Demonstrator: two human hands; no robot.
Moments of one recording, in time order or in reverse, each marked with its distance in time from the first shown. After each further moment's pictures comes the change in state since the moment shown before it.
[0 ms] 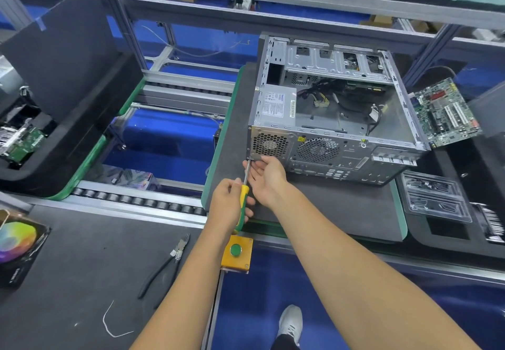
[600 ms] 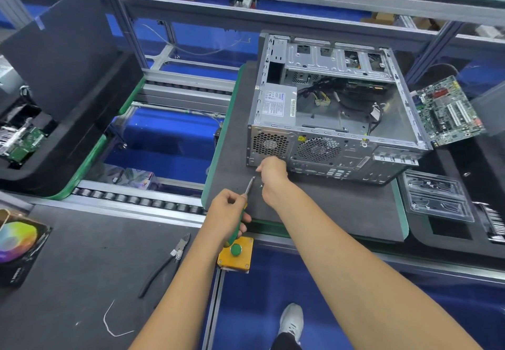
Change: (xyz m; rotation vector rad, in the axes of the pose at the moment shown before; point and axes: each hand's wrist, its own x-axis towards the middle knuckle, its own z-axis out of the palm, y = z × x) left_hand -0.013 -0.010 -0.011 0.055 -0.105 -0.118; right_hand 0.012 -0.011 -0.001 -0.677 0.221 -0.122
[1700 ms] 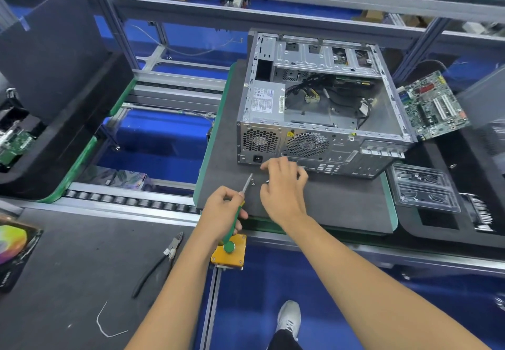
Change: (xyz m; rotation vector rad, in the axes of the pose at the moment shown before) left_hand 0.002 -0.007 0.005 -0.011 -0.057 0.090; right_hand -0.015 0.058 -0.068 -1.100 0.277 -1.065
